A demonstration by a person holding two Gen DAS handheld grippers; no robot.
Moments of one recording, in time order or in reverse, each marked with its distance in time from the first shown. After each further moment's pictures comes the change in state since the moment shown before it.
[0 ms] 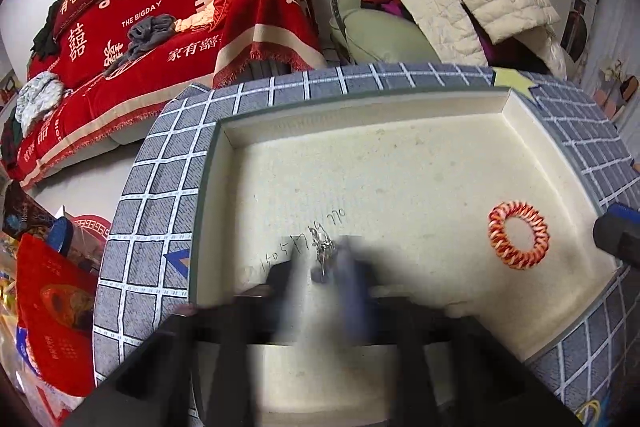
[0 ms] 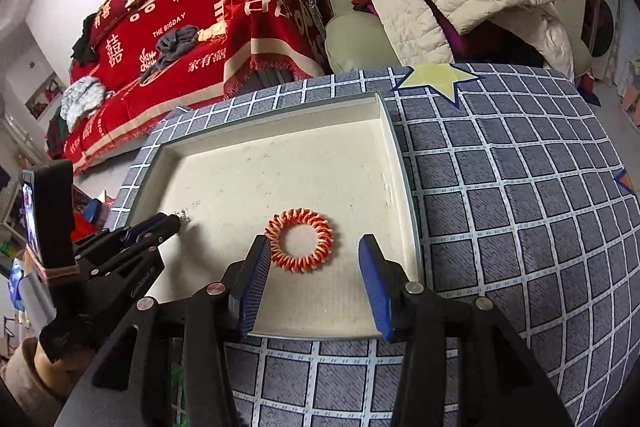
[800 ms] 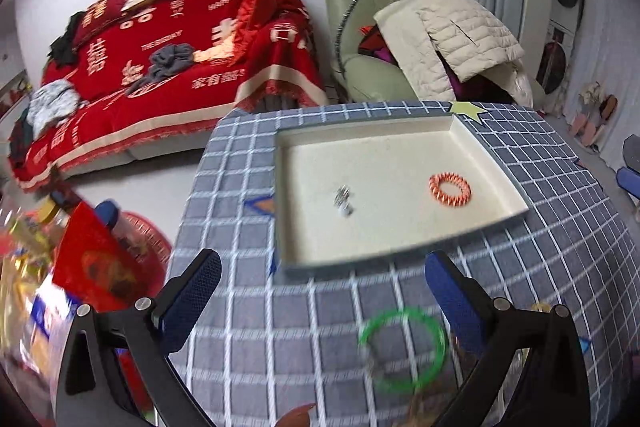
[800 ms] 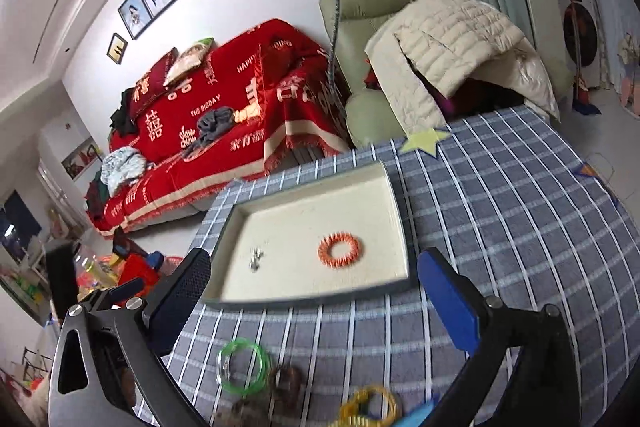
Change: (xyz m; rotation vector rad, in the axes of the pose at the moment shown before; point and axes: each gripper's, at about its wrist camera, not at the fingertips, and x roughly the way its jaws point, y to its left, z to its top) left arm -0.140 0.032 -0.080 -0.026 -0.158 -0.023; right arm -0.137 -0.003 -0.059 0.087 -0.270 0.123
